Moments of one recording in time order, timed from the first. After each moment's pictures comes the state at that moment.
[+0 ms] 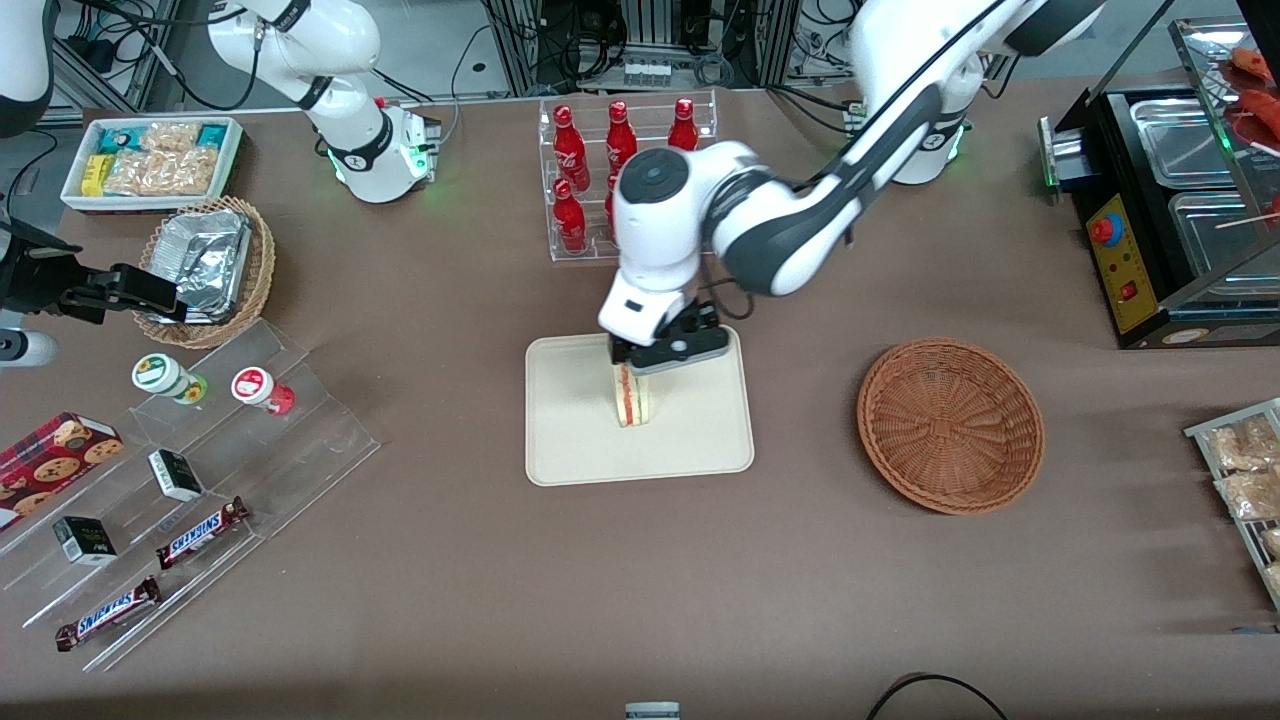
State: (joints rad) arm -0.27 0.51 -0.62 -1.56 0.48 2.04 -1.33
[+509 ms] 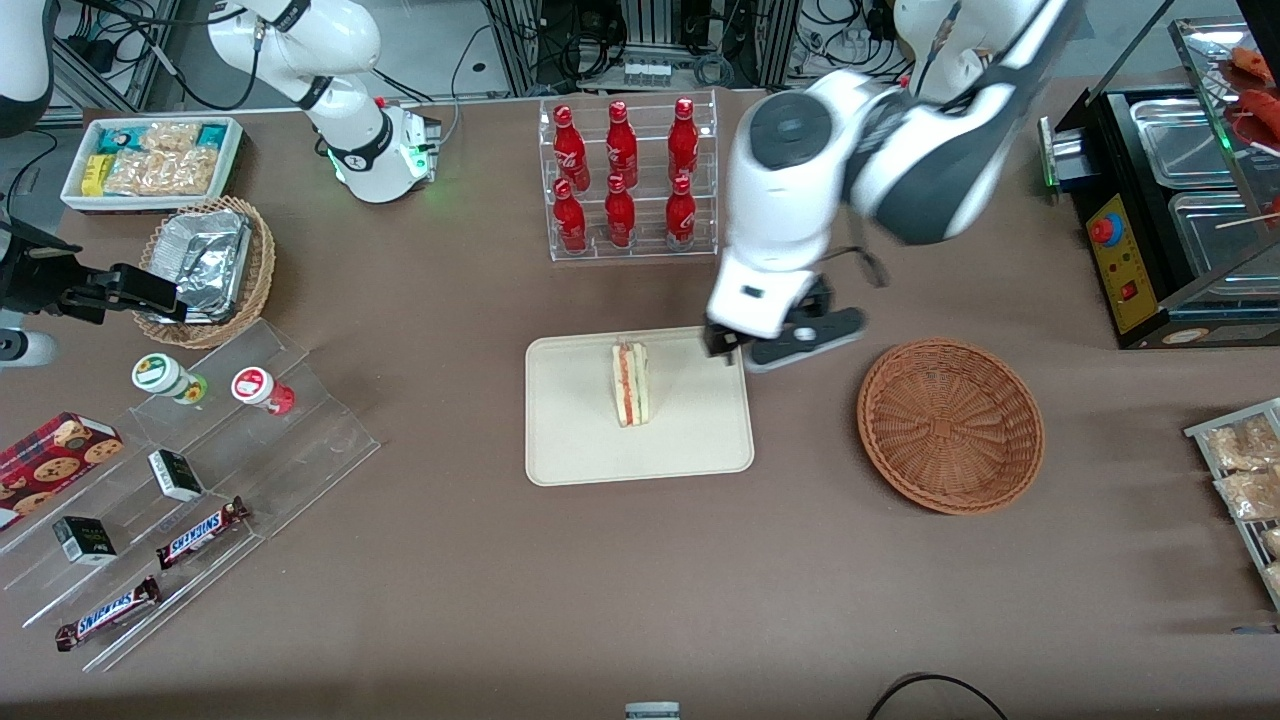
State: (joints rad) arm -0.06 0.28 -0.62 -1.56 0.26 1.80 -1.02
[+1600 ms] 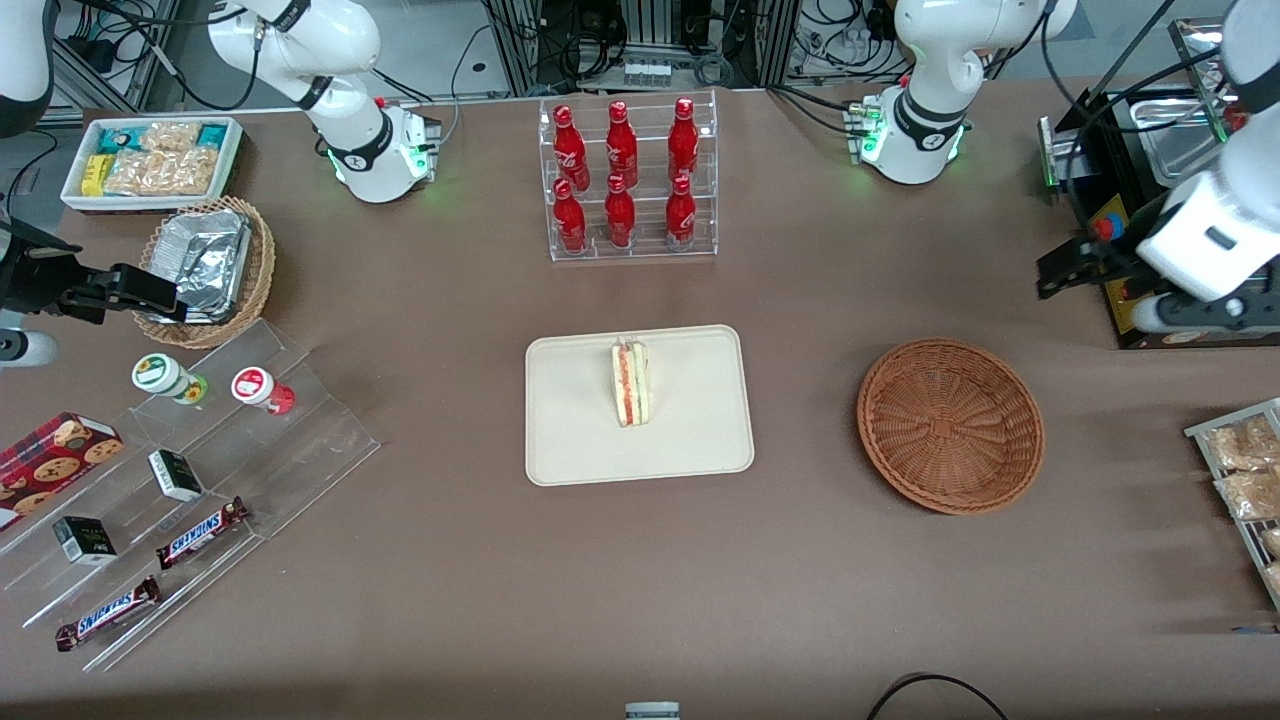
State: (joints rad) arm -0.01 0.00 -0.05 -1.58 -0.02 1.48 -0.02
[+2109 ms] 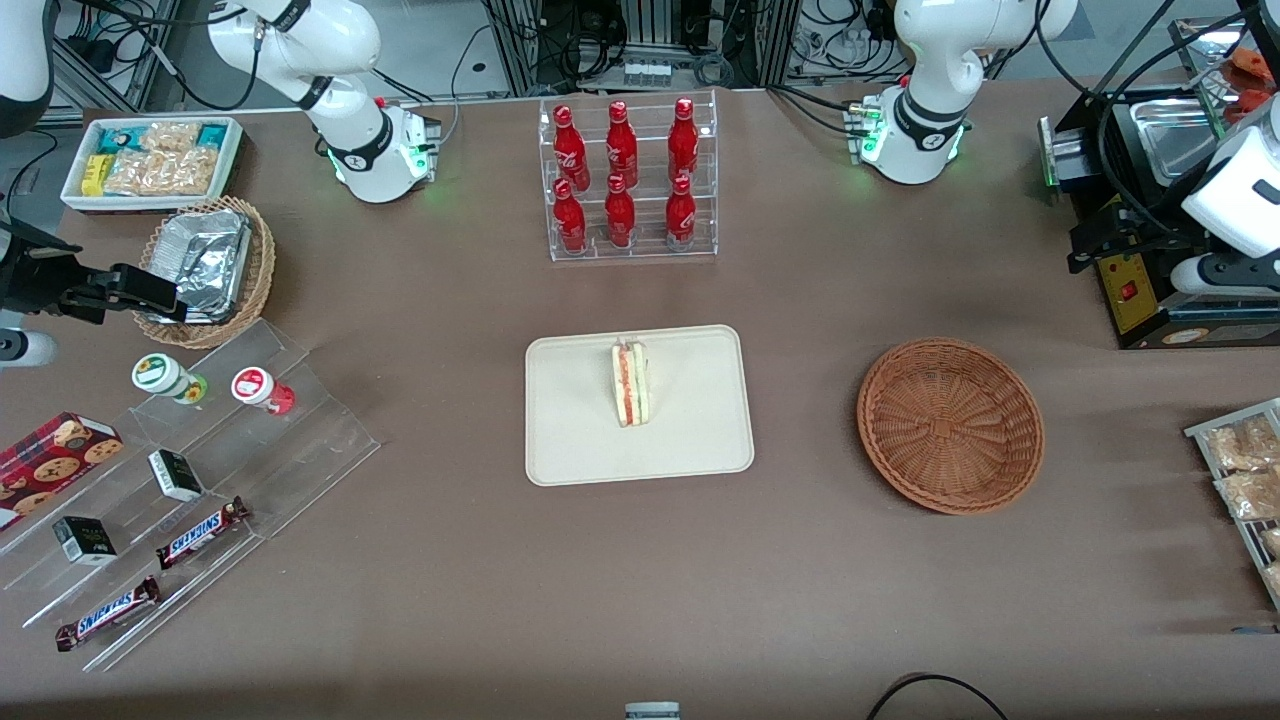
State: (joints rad) arm -0.02 -0.05 -0.02 -1.62 -0.02 1.50 0.01
